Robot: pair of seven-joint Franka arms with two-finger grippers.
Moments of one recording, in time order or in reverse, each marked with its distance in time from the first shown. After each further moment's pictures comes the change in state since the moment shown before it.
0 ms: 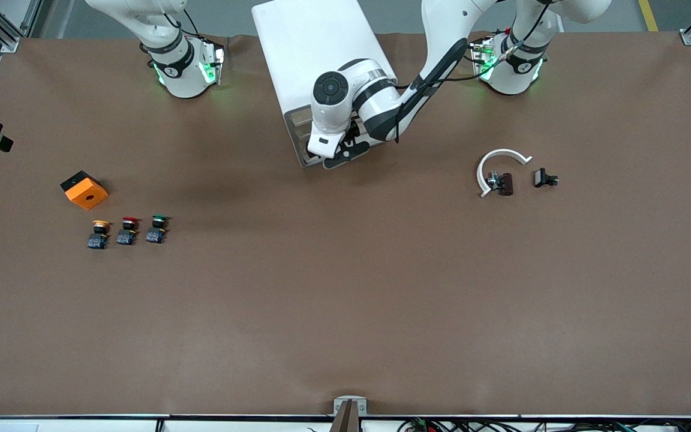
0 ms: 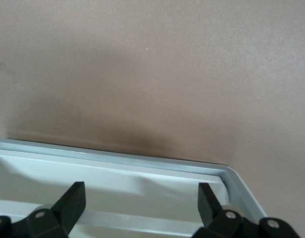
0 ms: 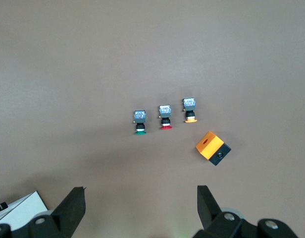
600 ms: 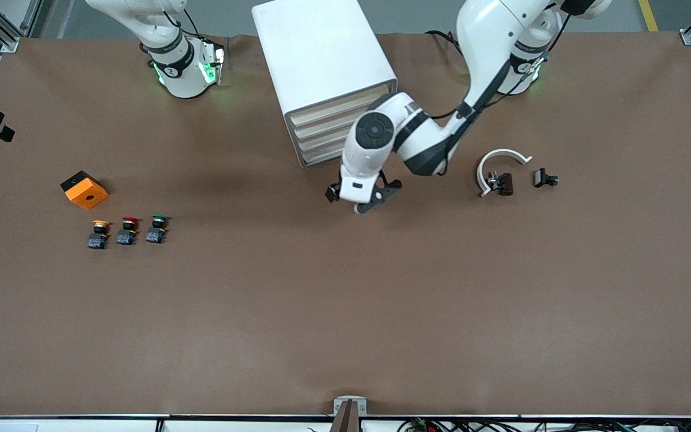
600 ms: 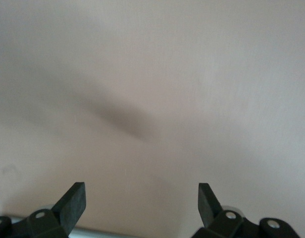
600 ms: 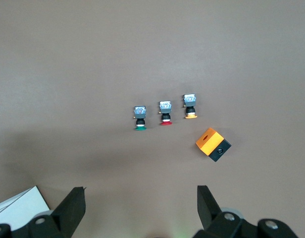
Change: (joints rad) left arm 0.240 0.003 0.008 0.088 0.011 0.000 0.085; right arm -0.002 -0.033 0.008 -0.034 -0.001 0.004 -0.012
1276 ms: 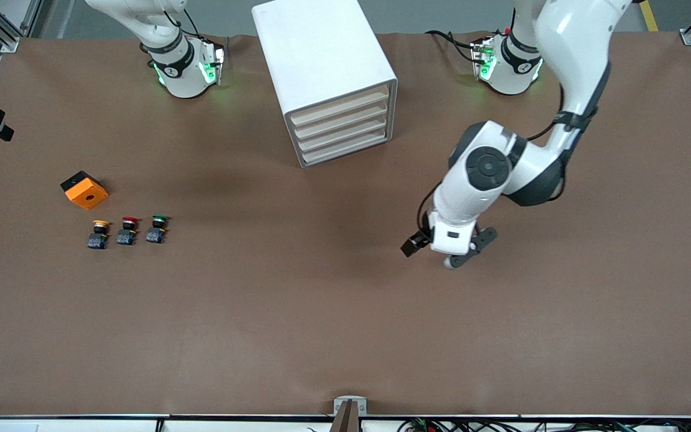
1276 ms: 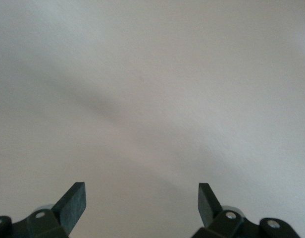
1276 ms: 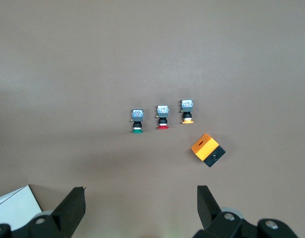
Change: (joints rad) left arm 0.301 -0.125 -0.004 0.019 0.077 -0.095 0.235; right arm 0.006 -0.003 0.006 0.006 -0.022 0.008 -0.031
